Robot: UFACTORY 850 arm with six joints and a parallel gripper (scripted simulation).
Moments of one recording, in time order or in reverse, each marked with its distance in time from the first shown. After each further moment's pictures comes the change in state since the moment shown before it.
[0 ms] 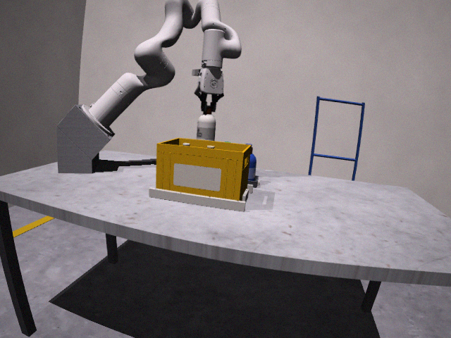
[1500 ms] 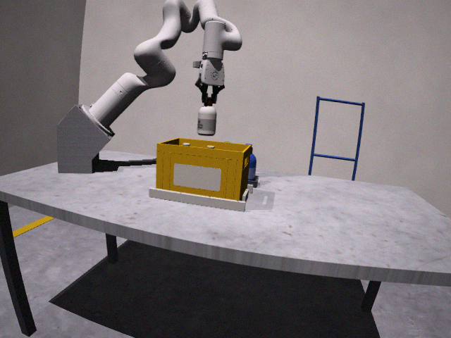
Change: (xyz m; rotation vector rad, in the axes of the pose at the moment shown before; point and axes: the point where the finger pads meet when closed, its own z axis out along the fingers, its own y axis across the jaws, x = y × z) arm -0.001 0.000 -0.034 0.000 0.000 0.000
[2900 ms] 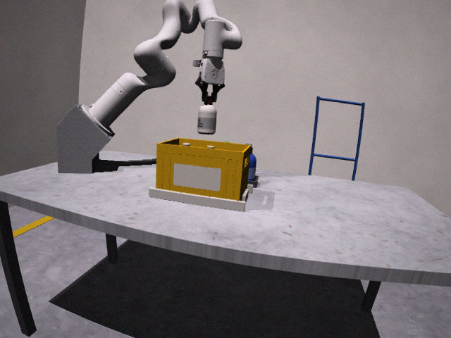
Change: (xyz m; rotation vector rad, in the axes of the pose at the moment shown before) arm 0.000 0.000 -0.005 0.000 0.000 0.000
